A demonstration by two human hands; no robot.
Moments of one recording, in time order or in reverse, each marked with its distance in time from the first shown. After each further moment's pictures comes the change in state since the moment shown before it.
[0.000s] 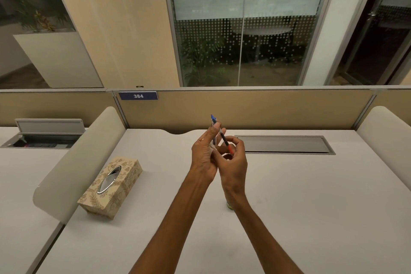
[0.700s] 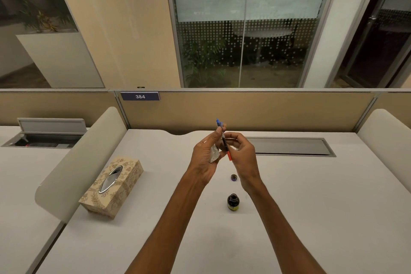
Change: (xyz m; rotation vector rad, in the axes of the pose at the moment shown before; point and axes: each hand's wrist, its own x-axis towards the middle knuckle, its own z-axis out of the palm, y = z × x) left_hand -0.001 0.004 -0.010 0.069 -0.159 0.051; right_hand 0.036 -0.005 -0.024 -0.033 -0.235 0.027
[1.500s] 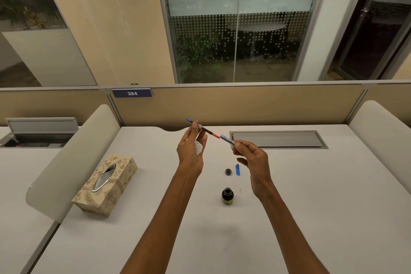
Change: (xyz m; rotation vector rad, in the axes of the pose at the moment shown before) left_hand 0.022 -0.010 -0.015 -0.287 0.296 0.071; right_hand -0.015 0.027 -0.050 0.171 0.092 0.182
